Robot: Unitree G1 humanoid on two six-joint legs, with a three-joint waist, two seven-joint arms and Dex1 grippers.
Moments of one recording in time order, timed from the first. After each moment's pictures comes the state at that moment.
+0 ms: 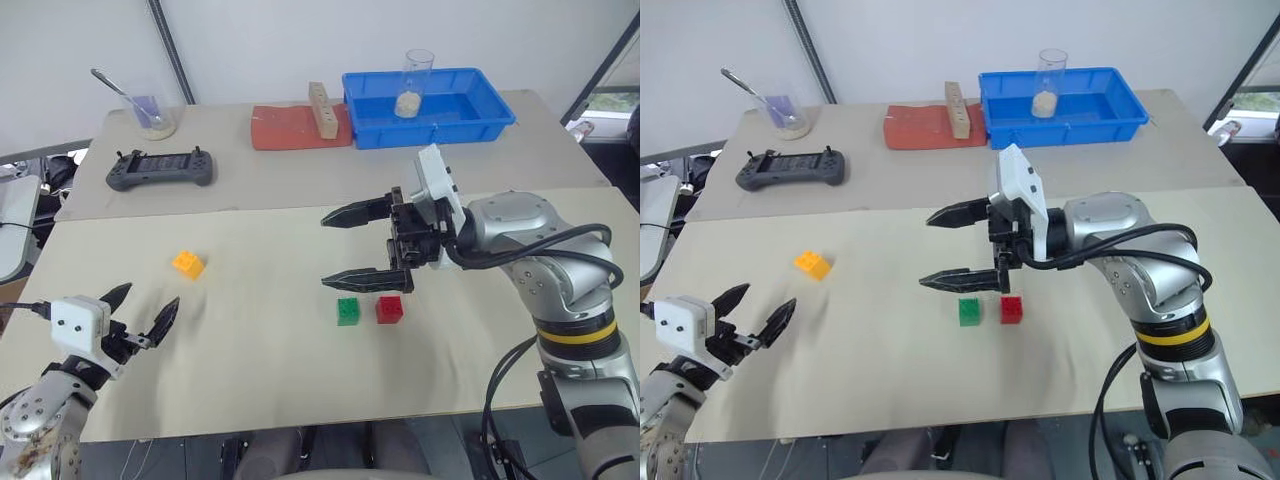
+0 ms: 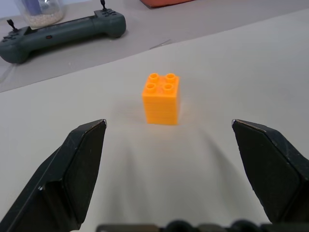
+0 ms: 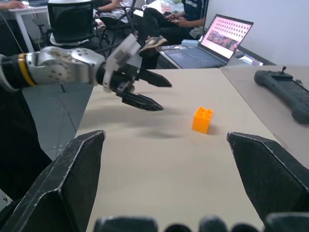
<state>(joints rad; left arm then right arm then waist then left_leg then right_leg) 0.26 0.50 0.50 -0.28 -0.41 0.22 -0.61 -0.73 -0.62 0.15 -0.35 0.67 0.71 1.09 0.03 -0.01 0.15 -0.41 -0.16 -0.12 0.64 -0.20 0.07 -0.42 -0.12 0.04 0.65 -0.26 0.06</state>
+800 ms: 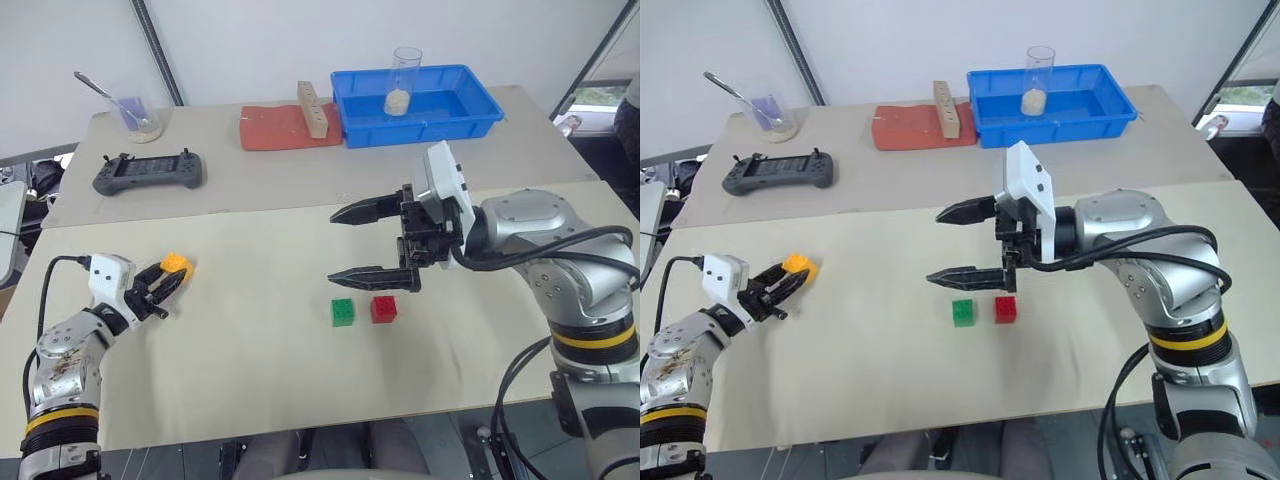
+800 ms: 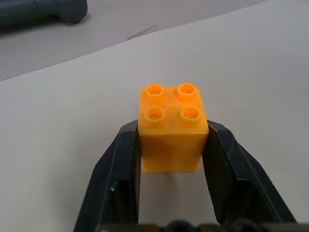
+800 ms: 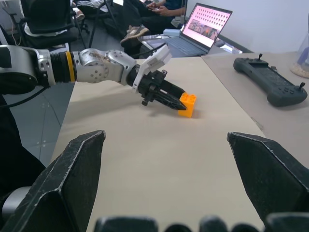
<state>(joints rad) -0.14 0.62 0.34 0.32 -0.35 0.07 -0.83 -0.70 -0.68 0.11 -0.40 0.69 0.75 1.04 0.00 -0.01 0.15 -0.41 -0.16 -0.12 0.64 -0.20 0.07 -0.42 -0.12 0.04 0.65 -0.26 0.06</state>
